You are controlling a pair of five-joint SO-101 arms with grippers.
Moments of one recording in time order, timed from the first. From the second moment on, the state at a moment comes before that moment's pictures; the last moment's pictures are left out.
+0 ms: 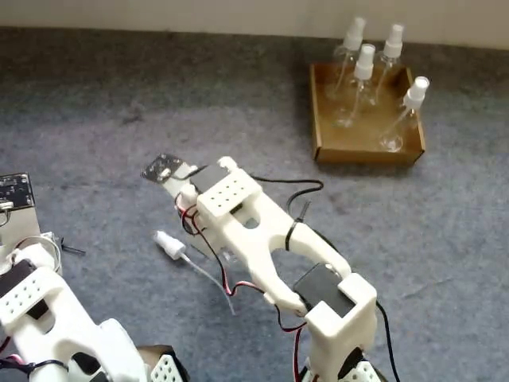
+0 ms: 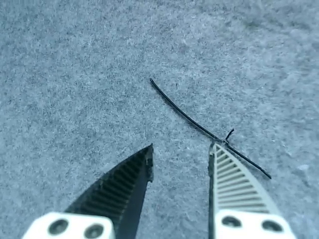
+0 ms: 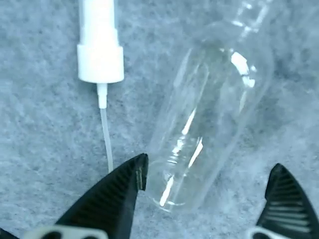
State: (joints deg) left arm -52.1 -42.5 68.6 33.8 -23.2; right arm -48.4 16.7 2.2 79.1 14.7
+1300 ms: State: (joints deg) left arm -52.1 -42.5 68.6 33.8 -23.2; right arm -46.1 16.9 8.8 56.8 12.2
